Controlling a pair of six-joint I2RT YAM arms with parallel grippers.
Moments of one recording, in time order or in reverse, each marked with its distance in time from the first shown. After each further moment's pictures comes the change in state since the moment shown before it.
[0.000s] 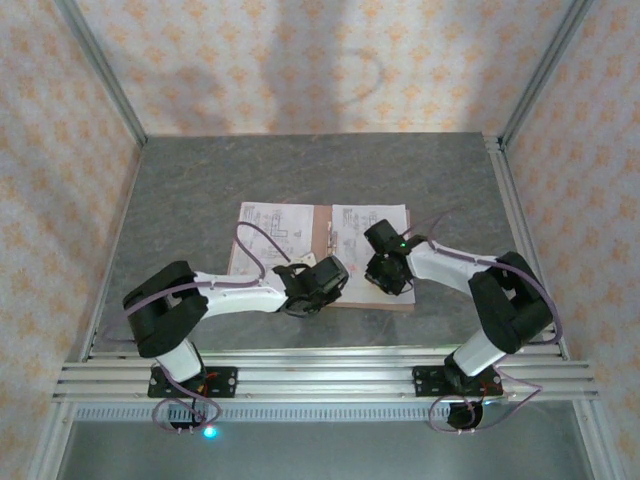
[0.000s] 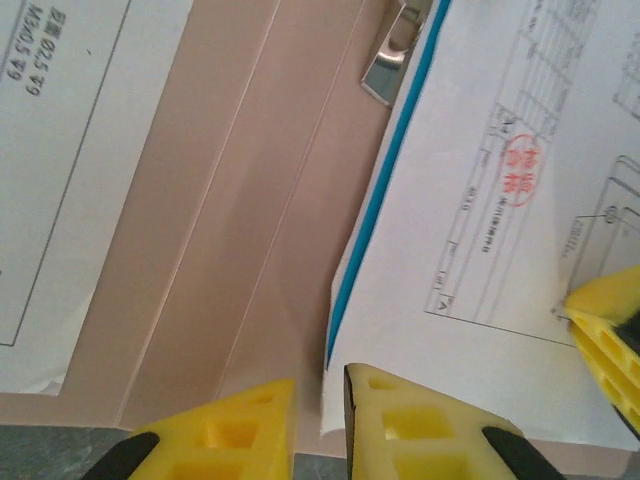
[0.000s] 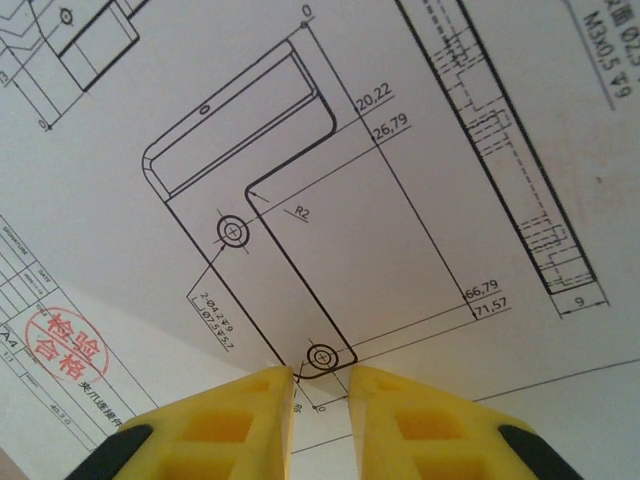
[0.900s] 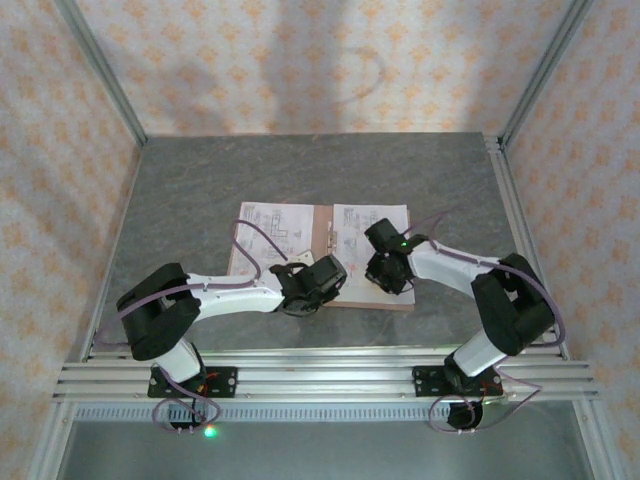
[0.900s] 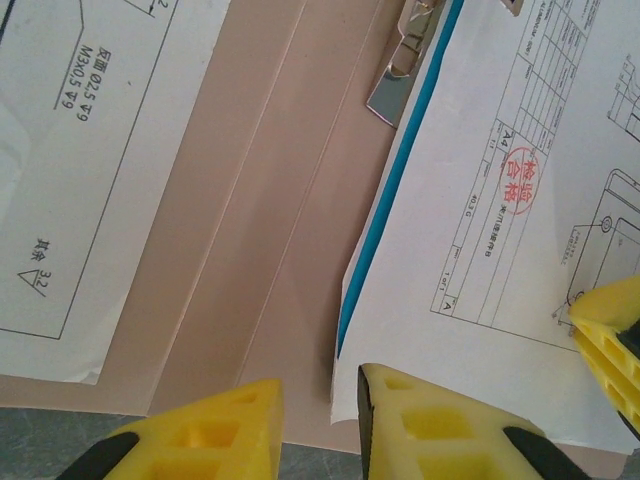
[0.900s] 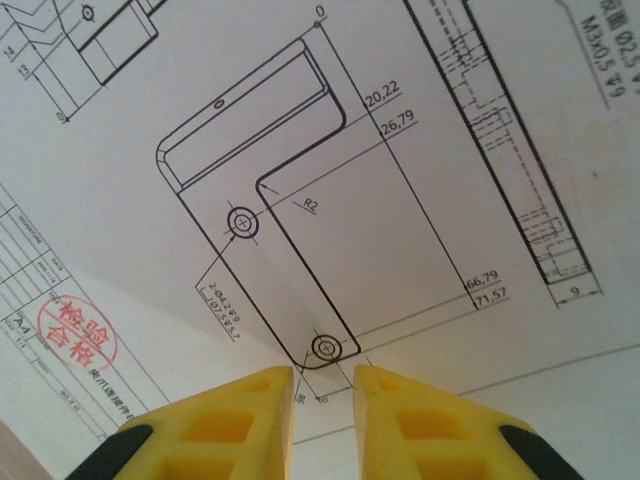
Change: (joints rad) left arm 0.000 -0.024 0.003 -0.037 -0.020 0.004; right arm 0.000 -0.027 0.006 -0.024 -0.001 0.001
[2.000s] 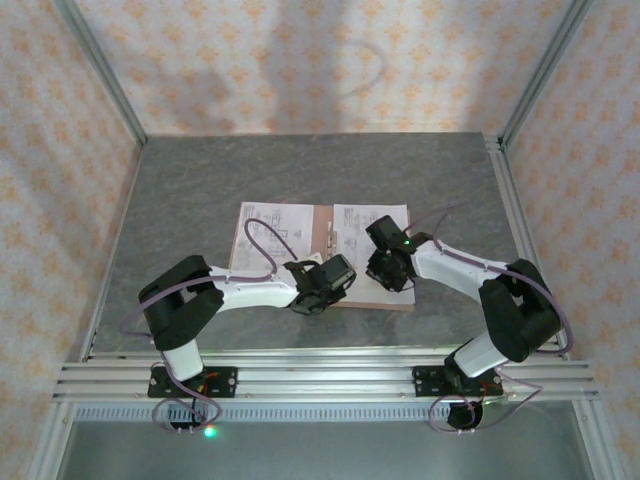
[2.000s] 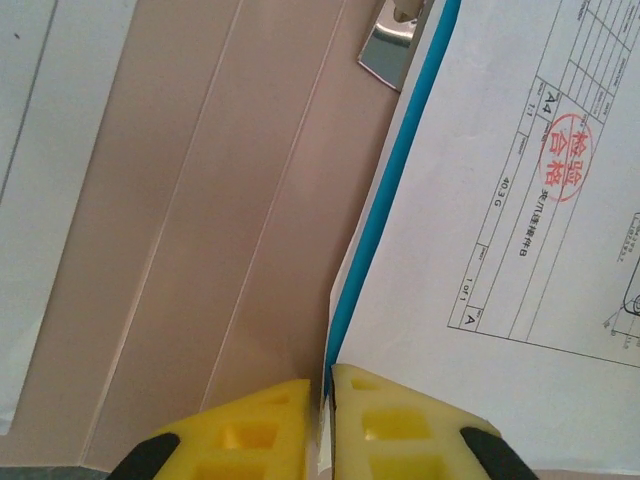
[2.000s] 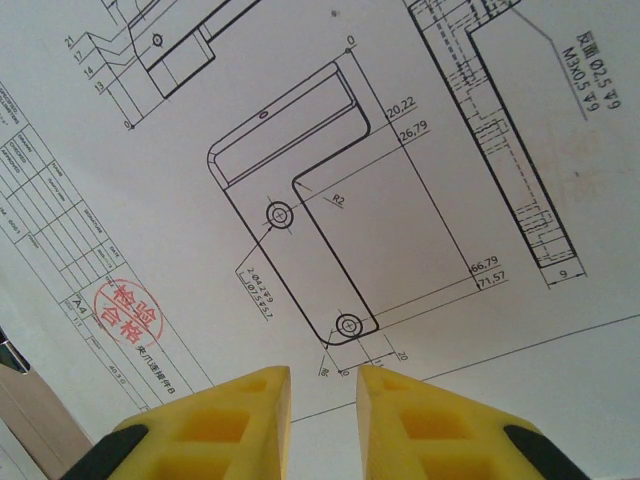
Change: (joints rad) left arm 0.001 0.121 0.077 -0.017 0.038 0.027; right arm 0.000 -0.035 0.018 -0.026 0.011 -0.001
